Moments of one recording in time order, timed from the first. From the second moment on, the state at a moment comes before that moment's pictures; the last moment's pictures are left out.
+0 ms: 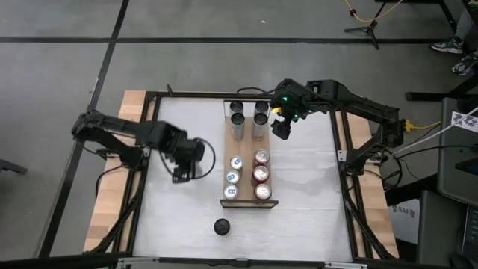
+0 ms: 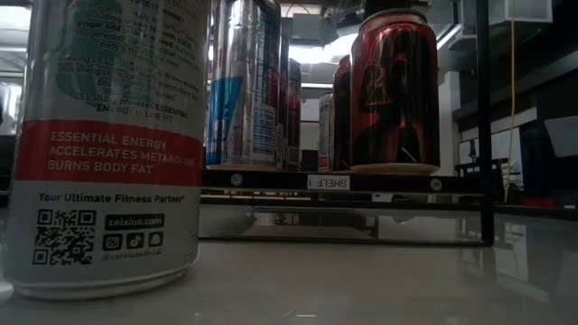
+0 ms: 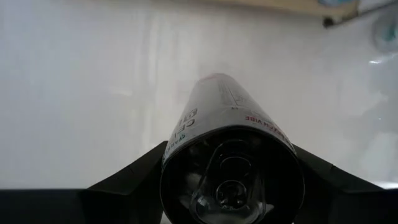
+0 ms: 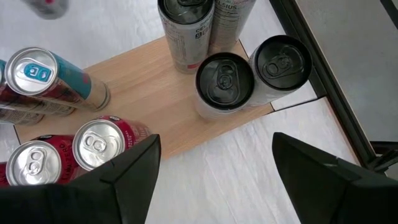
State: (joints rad) left arm -0.15 1.40 1.37 -1.37 -0.06 -0.34; right arm -0.23 1.58 1.80 -1.27 0.06 0.13
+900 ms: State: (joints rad) left arm 0.12 1.89 1.94 -1.40 -0.10 0.30; right arm -0.23 1.58 1.80 -1.27 0.06 0.13
